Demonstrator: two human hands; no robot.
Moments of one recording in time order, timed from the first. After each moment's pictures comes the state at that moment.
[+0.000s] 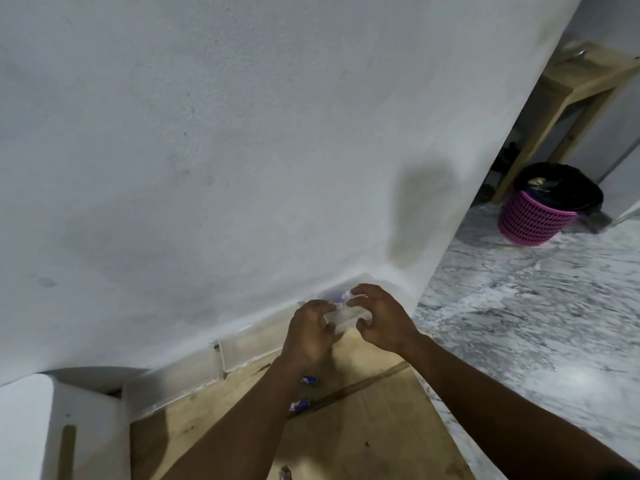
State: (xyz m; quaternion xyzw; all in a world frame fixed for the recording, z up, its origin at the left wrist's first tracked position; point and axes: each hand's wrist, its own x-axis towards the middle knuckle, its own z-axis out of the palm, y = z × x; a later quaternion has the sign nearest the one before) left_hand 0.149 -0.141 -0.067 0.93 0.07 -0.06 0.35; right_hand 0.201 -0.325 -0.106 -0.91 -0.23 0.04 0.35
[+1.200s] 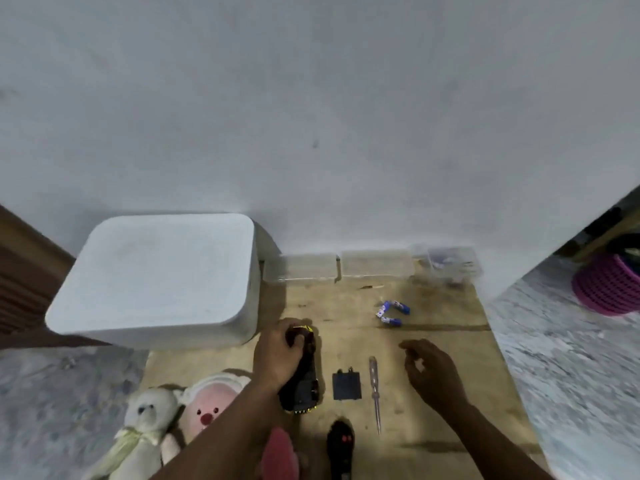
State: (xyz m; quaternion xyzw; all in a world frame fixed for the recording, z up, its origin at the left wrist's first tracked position) left_hand -0.163 0.022 -0.068 0.84 0.35 0.01 0.41; right_hand -0.036 -0.269 -0.119 -0.92 -0.27 0.05 0.29
